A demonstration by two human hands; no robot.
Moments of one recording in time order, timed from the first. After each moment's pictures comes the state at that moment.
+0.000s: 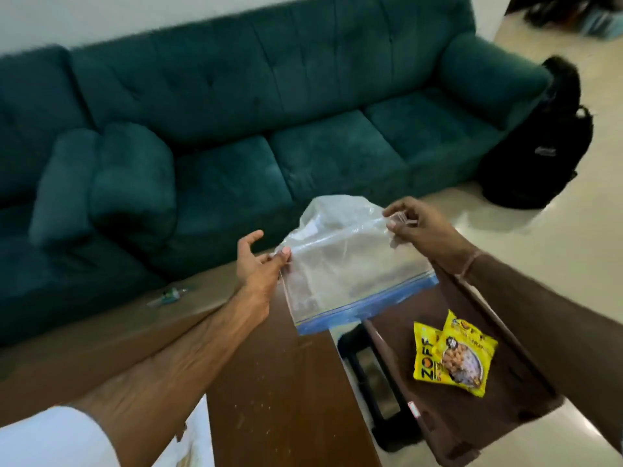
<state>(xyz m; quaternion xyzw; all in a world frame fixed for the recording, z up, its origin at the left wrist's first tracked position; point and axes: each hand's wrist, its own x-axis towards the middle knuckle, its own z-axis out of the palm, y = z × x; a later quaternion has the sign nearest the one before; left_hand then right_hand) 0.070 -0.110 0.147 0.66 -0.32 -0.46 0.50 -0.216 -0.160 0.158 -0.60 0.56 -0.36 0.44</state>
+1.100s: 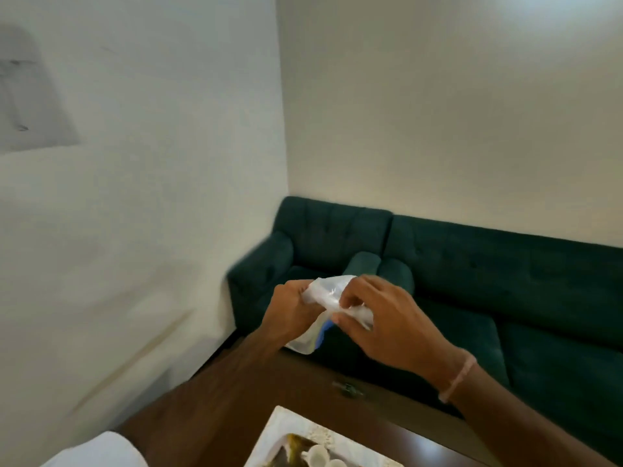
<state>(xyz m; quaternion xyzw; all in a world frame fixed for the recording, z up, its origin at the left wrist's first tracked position) 0.465 0.208 0.515 0.78 -0.44 -0.12 0.43 0.270 0.135 0.568 -0.95 0.12 -0.26 0.14</state>
